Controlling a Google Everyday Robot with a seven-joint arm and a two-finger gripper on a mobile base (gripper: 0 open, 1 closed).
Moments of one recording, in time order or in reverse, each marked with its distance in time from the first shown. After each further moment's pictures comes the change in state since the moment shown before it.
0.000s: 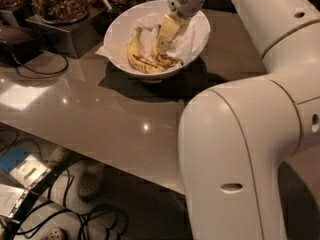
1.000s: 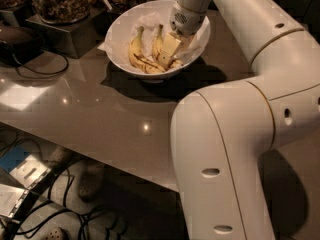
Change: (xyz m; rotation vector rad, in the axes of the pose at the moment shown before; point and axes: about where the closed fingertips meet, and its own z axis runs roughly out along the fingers) arm 0.025 -0.017 0.054 -0.065 0.078 0.126
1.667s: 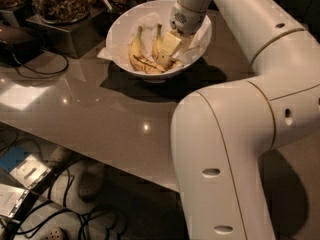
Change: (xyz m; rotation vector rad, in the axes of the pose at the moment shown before) arm 0.000 0.000 0.000 0.000 0.000 0.000
